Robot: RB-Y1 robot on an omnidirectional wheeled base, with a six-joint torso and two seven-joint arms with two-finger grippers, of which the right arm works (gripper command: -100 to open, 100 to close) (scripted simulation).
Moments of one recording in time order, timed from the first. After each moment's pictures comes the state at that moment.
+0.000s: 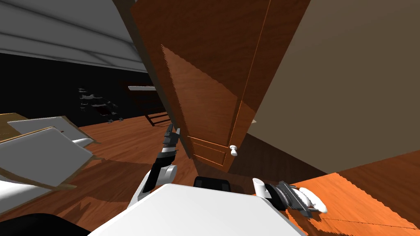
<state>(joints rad) -0.05 -0.05 -0.65 -0.75 -1.07 -1.11 -0.88</state>
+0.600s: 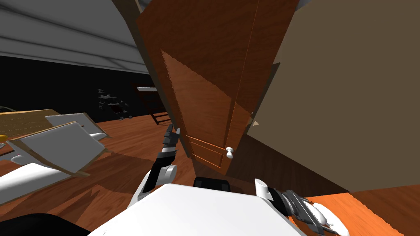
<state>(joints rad) -0.07 -0.04 -0.74 -0.74 -1.14 -1.17 -0.84</state>
